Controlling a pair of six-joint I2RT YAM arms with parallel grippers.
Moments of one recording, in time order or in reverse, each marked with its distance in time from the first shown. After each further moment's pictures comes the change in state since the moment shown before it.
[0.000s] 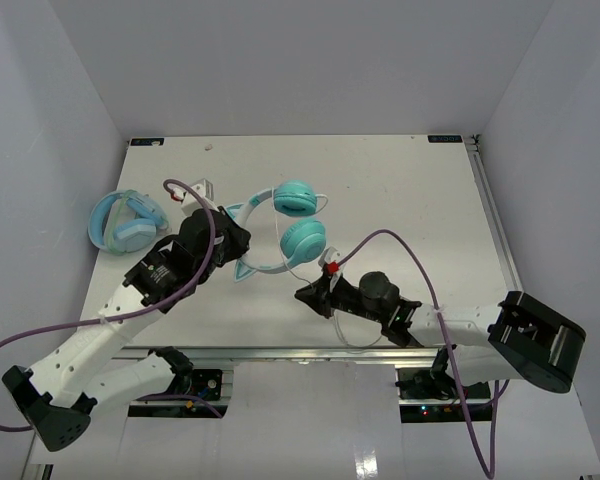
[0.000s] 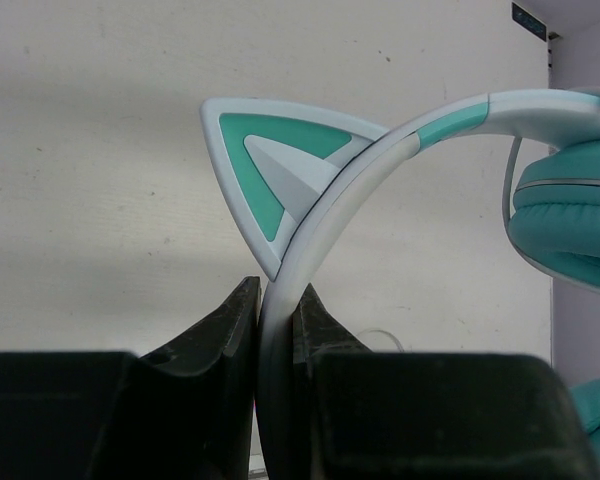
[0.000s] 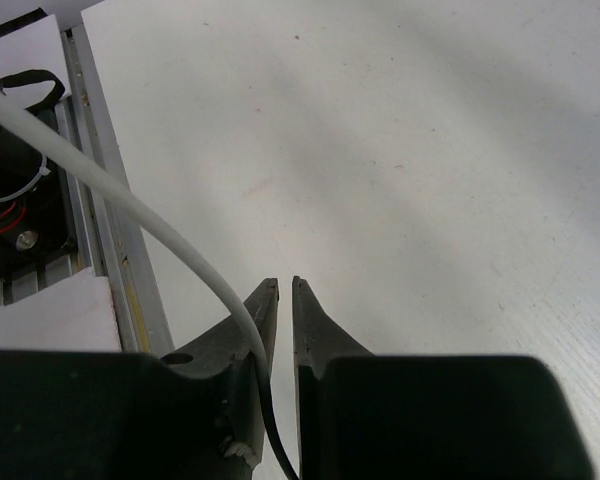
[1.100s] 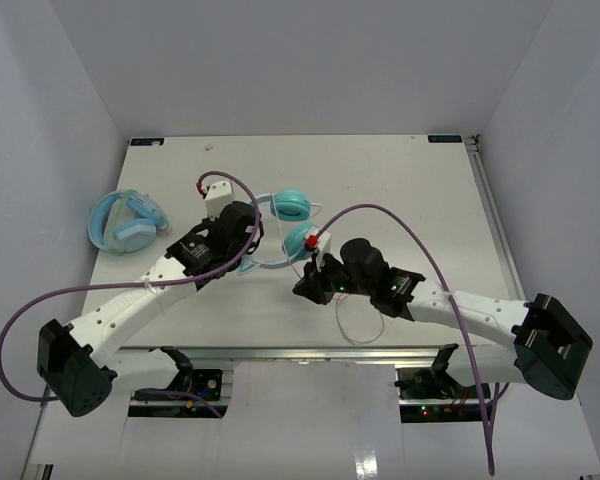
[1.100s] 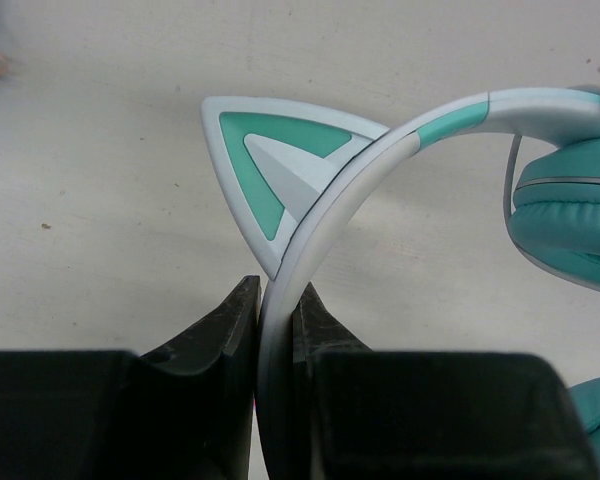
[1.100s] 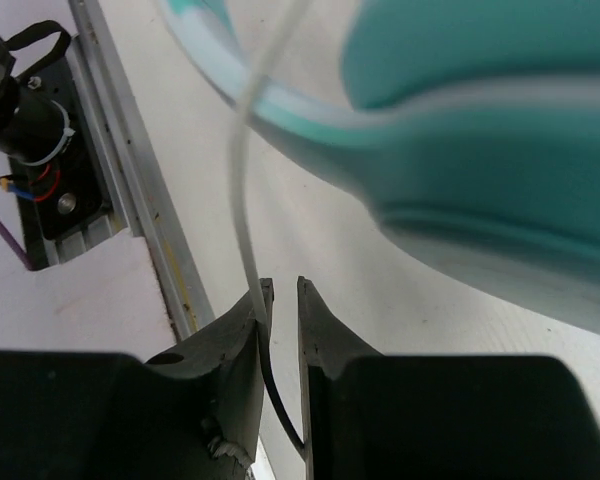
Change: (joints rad) left arm -0.001 0.214 0.008 0.008 -0.242 0.096; right arm -0.061 -0.044 0.331 -0.631 -0.097 0.008
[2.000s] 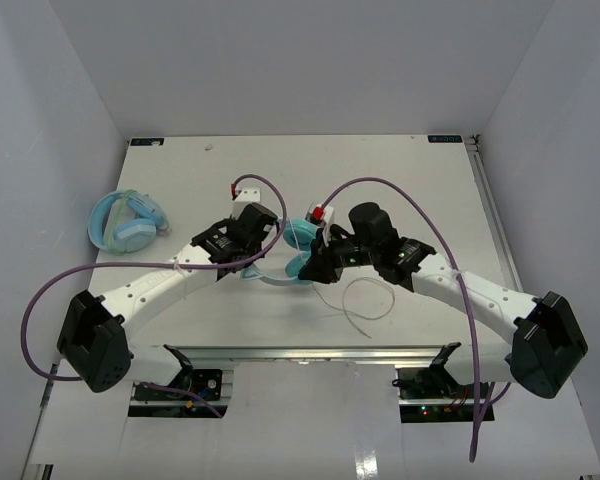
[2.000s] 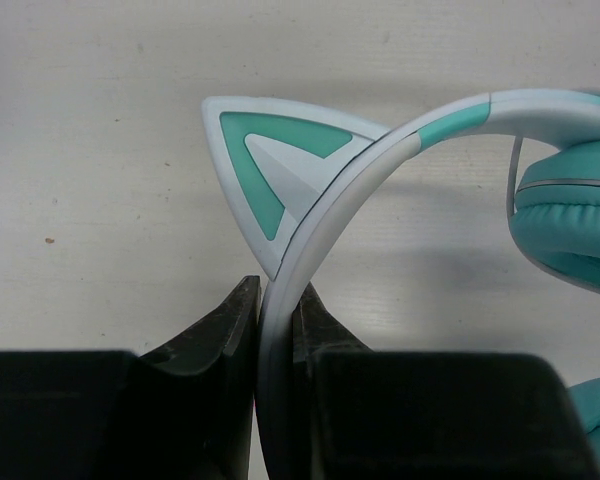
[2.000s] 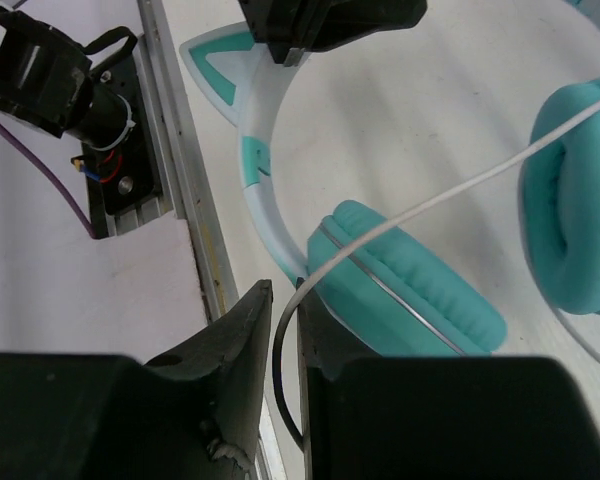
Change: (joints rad) left arm 0.000 0.188 -0.010 0.027 0.100 0.233; right arm -0.191 0.050 0.240 -0.307 -0.347 -0.087
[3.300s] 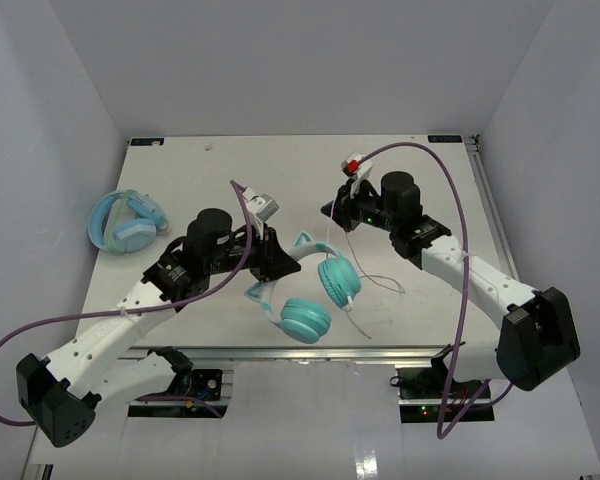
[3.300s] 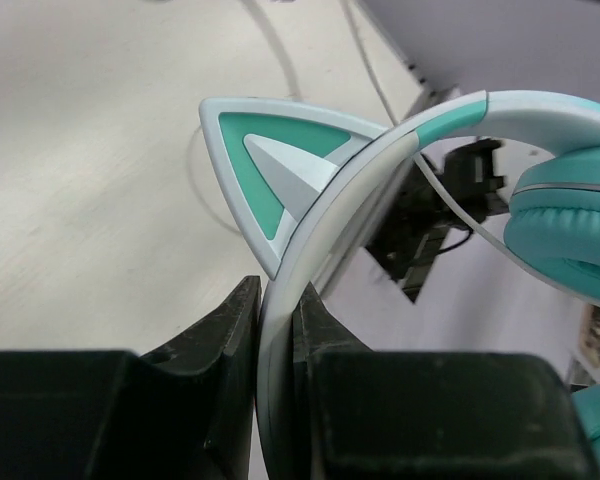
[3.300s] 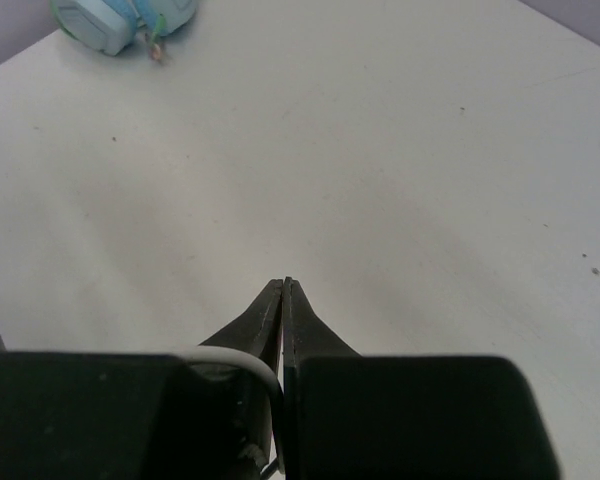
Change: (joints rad) left arm 0.028 -0.362 -0.136 0.315 1.034 0.097; right arm -0.223 0.052 0.058 0.243 0.179 -0.056
